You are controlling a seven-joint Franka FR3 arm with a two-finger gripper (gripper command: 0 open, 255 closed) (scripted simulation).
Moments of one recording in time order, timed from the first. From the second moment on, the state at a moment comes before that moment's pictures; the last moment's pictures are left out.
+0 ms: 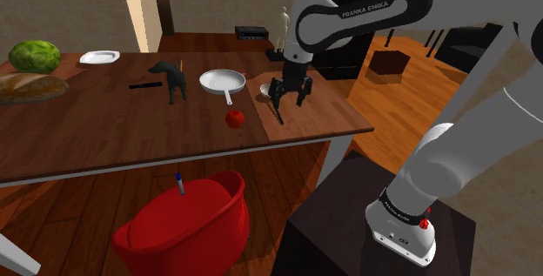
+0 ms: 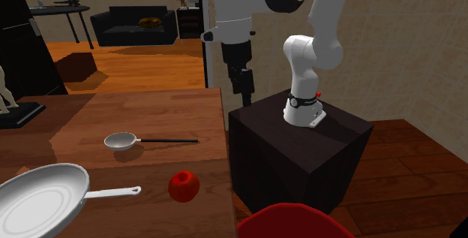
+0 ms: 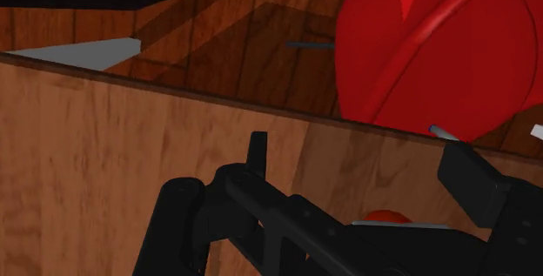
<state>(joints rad) 0.01 -0.30 0.12 -2.33 0.17 2.00 0.40</state>
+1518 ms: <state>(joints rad) 0.06 0.41 0.15 -1.84 0.08 2.30 0.71</state>
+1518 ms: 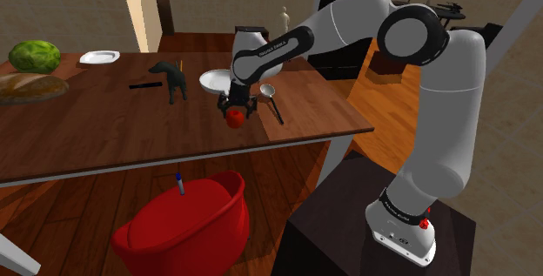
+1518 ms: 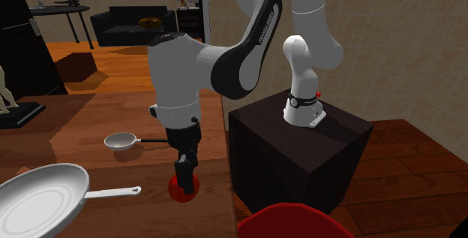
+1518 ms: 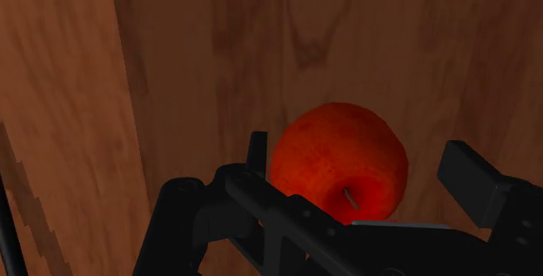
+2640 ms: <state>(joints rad) 0.06 0.41 0.15 -1.84 0.08 2.30 0.71</state>
